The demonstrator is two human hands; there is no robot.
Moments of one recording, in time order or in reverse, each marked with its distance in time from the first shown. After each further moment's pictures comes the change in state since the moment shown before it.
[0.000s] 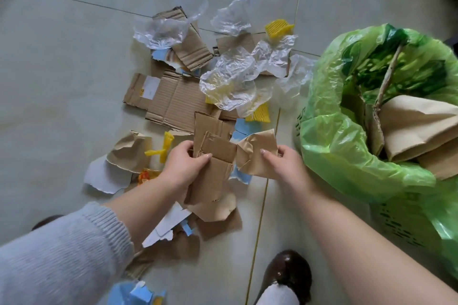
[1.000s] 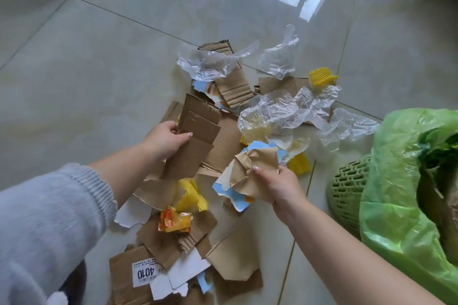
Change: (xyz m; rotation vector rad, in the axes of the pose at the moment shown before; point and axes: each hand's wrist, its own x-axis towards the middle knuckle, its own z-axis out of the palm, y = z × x) left_hand 0.110 0.020 -0.119 -0.065 0.043 -0.058; right_hand 0.024 -0.073 0.077 0.325 -0.160 0.098
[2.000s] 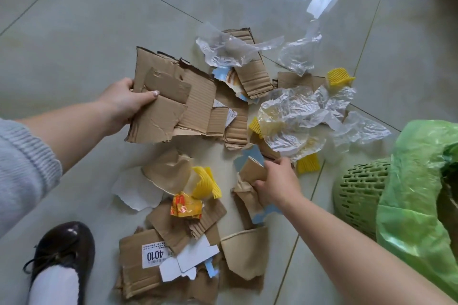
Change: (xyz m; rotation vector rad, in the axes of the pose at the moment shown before) left_hand 0.013 -0.010 -0.097 -0.296 0.074 -0.038; right_hand 0.003 0.001 0.022 -1.407 0.031 -0.215
